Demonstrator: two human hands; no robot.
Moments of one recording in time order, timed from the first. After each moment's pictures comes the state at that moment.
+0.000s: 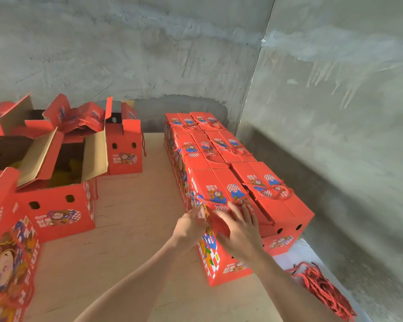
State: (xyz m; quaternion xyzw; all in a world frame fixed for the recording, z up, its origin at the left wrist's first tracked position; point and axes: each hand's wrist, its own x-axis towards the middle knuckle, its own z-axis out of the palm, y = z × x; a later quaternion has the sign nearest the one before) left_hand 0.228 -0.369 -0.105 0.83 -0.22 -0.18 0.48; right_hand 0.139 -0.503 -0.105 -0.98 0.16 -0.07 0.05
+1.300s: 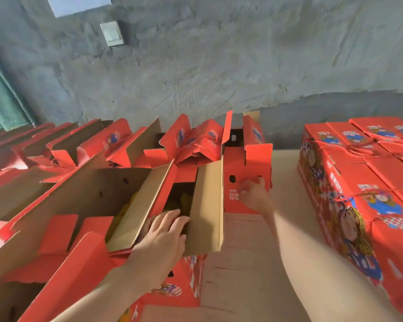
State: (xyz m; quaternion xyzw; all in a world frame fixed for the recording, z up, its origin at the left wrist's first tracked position) left_hand 0.462 -0.150 -0.108 0.98 -0.14 0.11 0.05; right_hand 0.644 -0.387 -0.170 -0.94 0.00 0.00 0.34
